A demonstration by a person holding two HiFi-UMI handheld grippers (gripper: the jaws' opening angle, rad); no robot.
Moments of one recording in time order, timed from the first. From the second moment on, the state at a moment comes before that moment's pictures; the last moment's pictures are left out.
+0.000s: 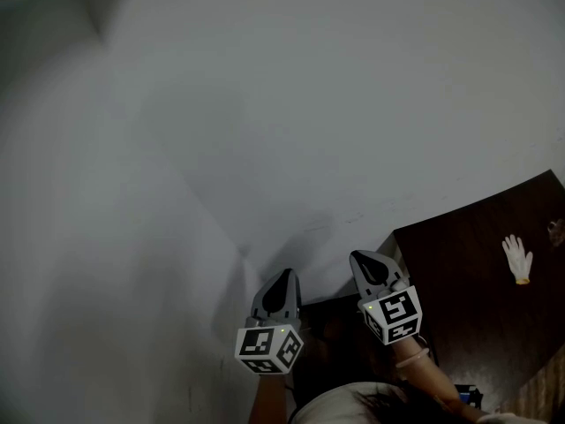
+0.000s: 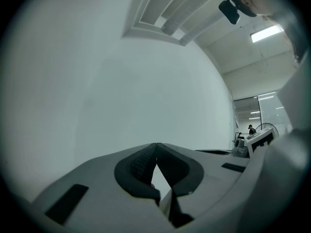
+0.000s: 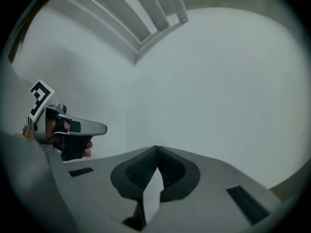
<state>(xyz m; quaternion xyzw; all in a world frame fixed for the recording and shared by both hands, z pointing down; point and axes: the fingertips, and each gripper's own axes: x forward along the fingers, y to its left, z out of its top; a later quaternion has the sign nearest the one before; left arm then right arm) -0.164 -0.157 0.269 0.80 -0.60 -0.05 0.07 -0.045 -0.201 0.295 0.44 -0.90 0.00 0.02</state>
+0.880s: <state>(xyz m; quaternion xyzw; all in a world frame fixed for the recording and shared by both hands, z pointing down) -0.170 -0.163 0.266 0.80 -0.59 -0.05 0.07 -0.046 -0.205 0.285 0.44 -0.90 0.00 0.03</state>
